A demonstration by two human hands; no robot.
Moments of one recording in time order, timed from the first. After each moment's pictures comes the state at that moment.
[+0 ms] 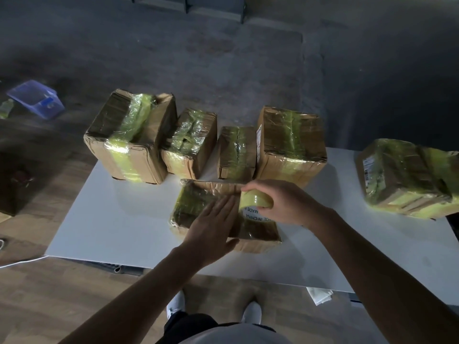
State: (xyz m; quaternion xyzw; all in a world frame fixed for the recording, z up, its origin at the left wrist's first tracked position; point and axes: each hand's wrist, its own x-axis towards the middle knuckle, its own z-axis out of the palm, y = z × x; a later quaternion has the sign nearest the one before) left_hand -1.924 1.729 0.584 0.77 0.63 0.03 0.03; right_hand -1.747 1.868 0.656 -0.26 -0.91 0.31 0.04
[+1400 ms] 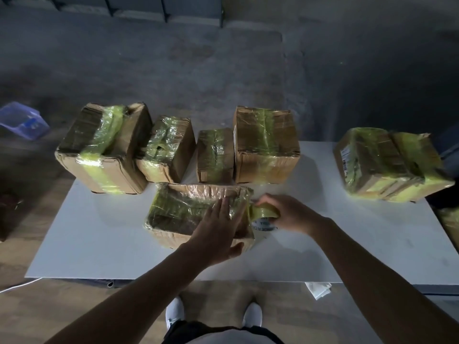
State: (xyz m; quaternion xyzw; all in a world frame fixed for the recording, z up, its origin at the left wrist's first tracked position) left_hand -1.865 1.755 0.596 0.76 0.63 -0.03 0.12; right_hand -1.664 1.887 0.595 -0.36 -0.88 0.32 -0.03
